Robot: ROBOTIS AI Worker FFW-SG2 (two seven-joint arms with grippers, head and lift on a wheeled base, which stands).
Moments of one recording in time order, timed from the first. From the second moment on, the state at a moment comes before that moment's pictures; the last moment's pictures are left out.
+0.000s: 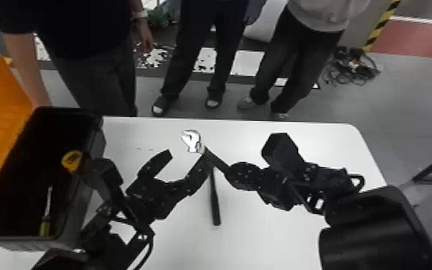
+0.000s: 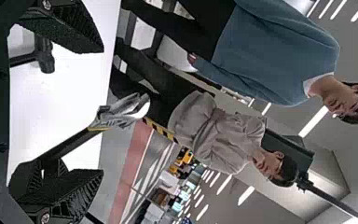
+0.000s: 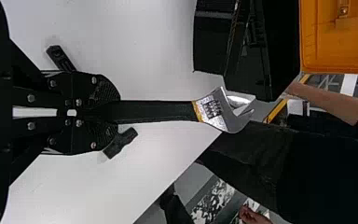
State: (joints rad) left arm 0.33 0.17 -0.31 -1.82 0.53 0.09 -0.23; right arm 0.26 -0.11 0.14 -2.08 0.65 0.56 1.02
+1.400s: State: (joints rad) left arm 0.30 0.14 -0.34 -1.78 0.53 0.09 -0.27; right arm 0.23 -0.09 0.19 -2.06 0.65 0.57 1.01
